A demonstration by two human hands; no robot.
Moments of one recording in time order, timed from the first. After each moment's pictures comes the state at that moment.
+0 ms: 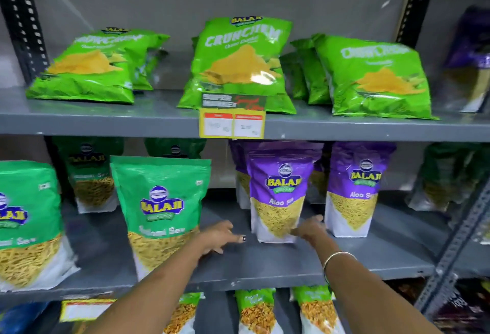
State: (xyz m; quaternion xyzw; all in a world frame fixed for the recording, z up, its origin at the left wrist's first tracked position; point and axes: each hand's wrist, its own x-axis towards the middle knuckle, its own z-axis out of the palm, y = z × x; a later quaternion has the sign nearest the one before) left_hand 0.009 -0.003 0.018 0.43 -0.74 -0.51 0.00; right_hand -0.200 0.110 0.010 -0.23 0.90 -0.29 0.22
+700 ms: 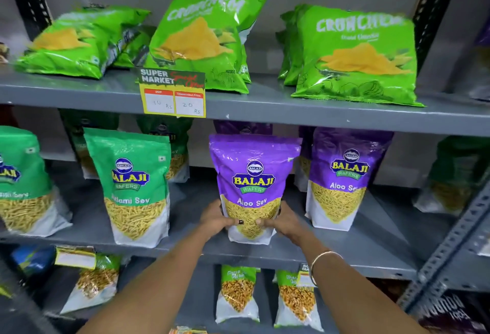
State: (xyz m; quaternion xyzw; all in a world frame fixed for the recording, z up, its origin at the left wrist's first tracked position) left_hand -0.059 0.040 -0.020 0.47 -0.67 -0.52 0.24; right_hand -0.237 0.142 -0.003 -0.43 0.67 -0.46 0.39
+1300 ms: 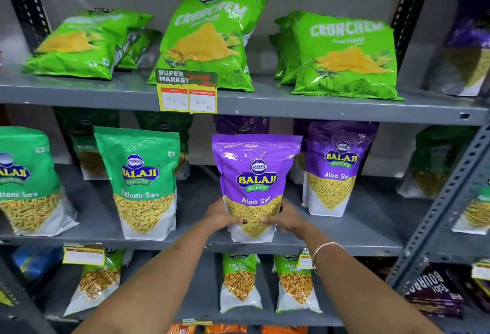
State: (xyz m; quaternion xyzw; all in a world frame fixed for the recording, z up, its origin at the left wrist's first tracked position) left_hand -0.038 0.075 0.015 0.46 -0.75 -0.45 0.15; right_hand -0.214 0.171 0.005 -0.43 0.68 -0.45 0.39
